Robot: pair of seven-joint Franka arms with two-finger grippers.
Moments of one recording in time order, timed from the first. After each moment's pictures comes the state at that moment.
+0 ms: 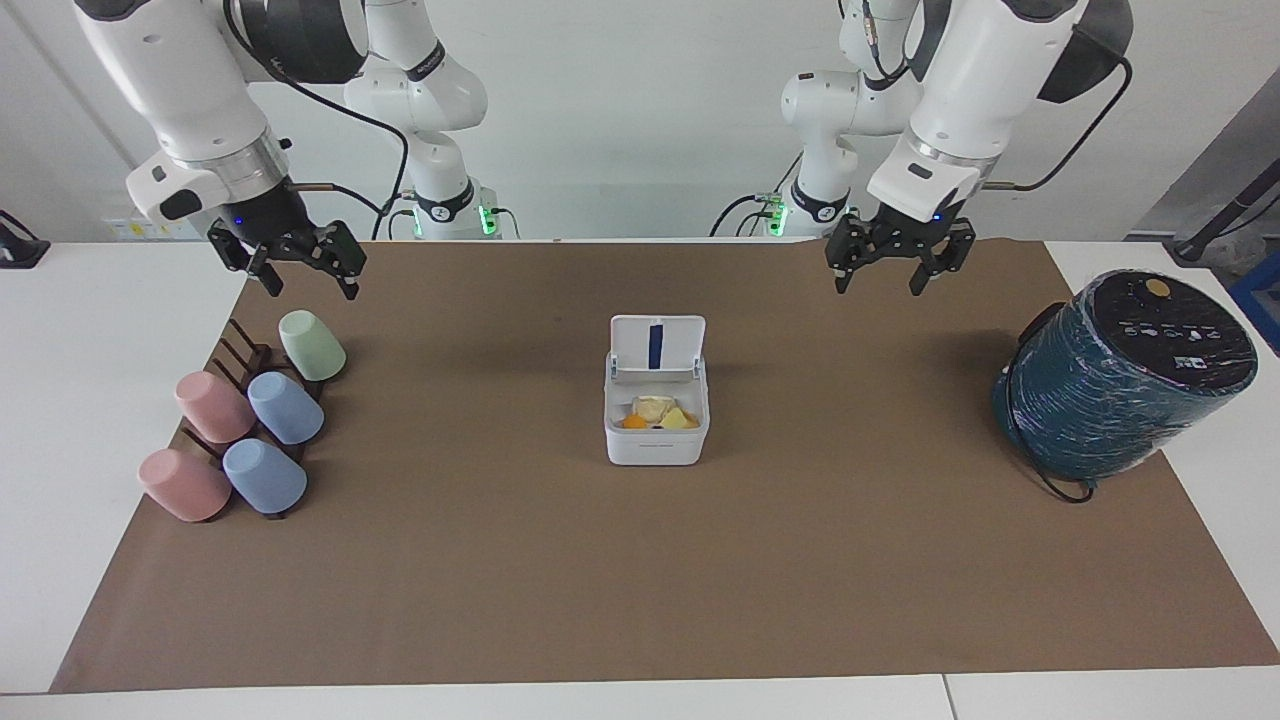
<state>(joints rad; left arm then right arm) -0.23 0.05 -0.12 -1.55 -0.02 1.64 -0.27 0.01 -0.02 -0.02 -1.66 0.02 1.67 0.10</state>
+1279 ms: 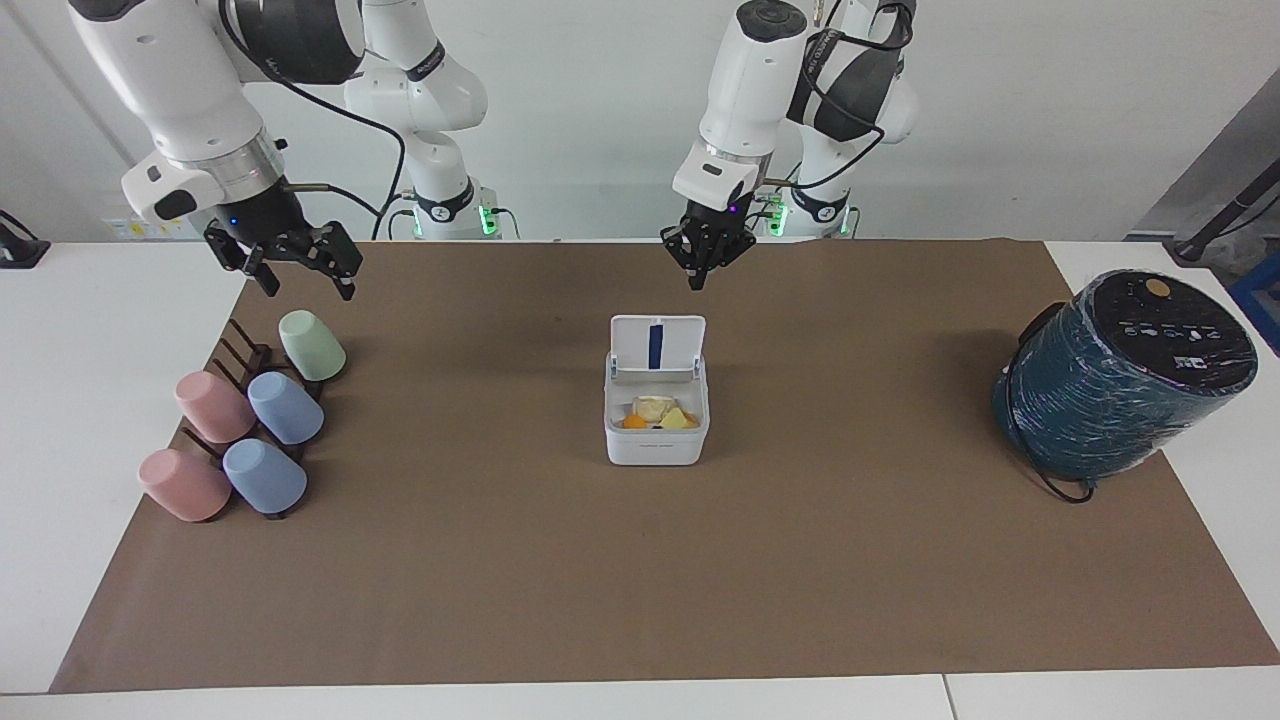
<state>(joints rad) -0.55 -0.05 -0.12 -1.91 -0.07 2.05 -0.79 0.00 -0.02 -0.02 -1.66 0.02 1.67 0.10</state>
